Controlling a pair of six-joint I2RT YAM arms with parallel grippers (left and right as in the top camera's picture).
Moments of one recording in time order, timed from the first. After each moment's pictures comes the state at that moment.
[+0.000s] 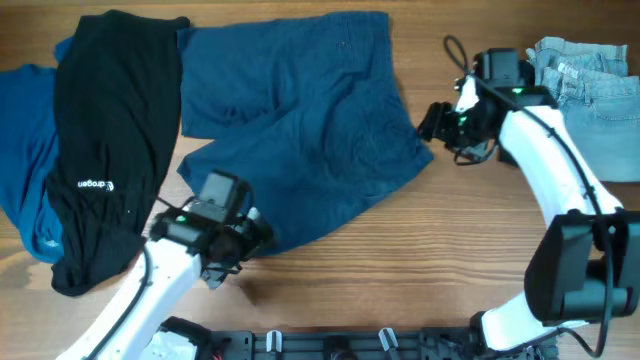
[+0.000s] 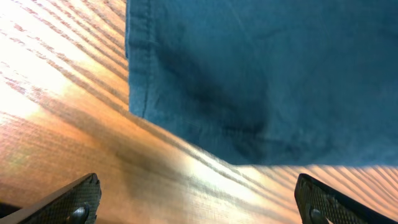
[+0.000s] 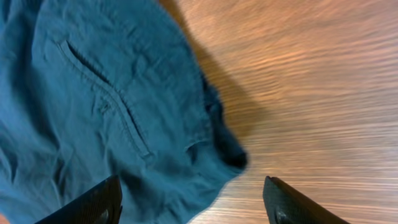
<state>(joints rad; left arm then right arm) -0.37 1.17 0.68 -0.95 0.11 -1.05 0.05 1.74 1.27 -0.83 -0.25 0.39</state>
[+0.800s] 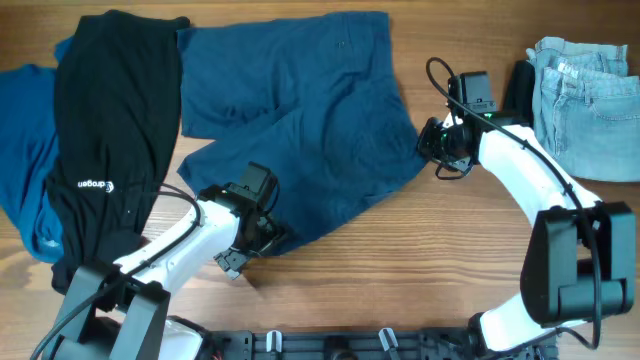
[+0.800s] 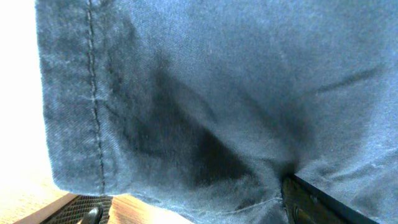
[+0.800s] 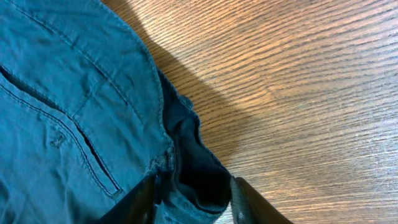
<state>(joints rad) -0.44 1.52 0.69 -0.78 0.07 -1.14 0.11 1.74 1.11 -0.62 -0.12 0.54</state>
